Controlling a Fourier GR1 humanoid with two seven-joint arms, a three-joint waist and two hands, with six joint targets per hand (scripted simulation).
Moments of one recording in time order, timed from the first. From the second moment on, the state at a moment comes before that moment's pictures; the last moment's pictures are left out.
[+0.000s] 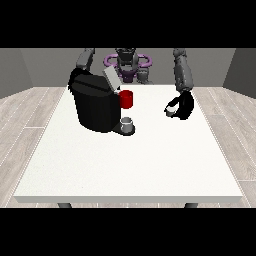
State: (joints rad) left arm -0.66 0.49 0.07 -0.51 -0.55 0.14 -0.33; right arm -0.22 -0.04 -0.01 -1.48 -0.02 -0.16 -0.05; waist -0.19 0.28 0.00
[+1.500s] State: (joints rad) left arm -0.98 0.44 0.05 -0.65 -0.59 -0.11 -0.19; right arm -0.27 -0.03 -0.03 -1.31 -0.04 -0.13 -0.07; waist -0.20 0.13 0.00
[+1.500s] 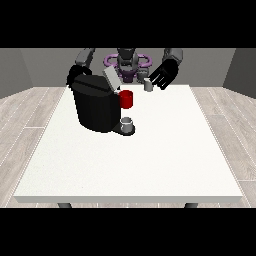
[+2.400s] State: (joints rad) left arm -1.15 0.47 0.10 -0.64 -0.60 -0.12 -0.13; right arm -0.34 -0.04 -0.03 -1.37 -0.01 -0.17 -0.05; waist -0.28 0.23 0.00
